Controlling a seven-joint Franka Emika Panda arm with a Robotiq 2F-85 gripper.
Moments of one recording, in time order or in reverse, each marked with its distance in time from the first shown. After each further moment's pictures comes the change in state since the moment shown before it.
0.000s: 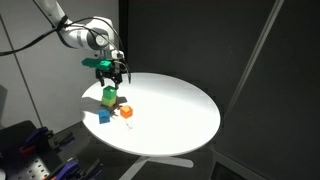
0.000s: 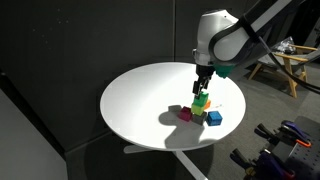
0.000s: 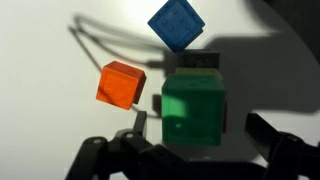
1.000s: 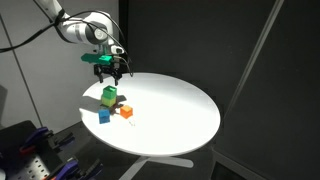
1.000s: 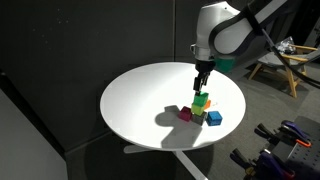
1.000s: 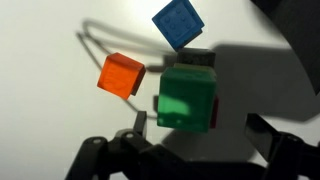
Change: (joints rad) arm 0.000 -0.042 0.014 0.011 0.000 -0.053 -0.076
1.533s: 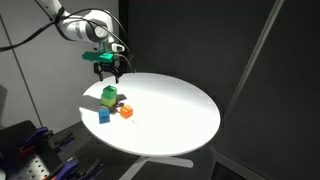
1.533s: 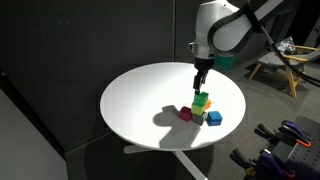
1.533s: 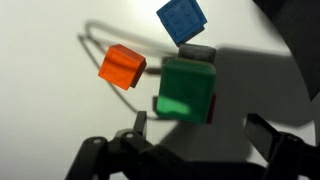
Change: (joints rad) arm 0.000 -0.005 0.005 0.018 0.000 -0.017 -0.058
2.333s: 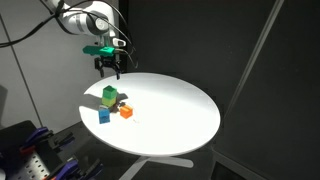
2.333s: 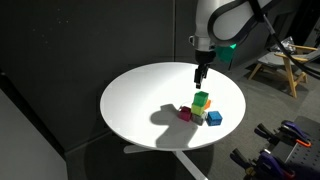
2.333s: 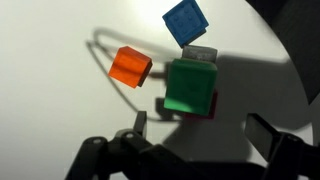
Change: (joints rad) arm -0.007 -0.034 0.001 0.034 0.000 -0.082 -0.004
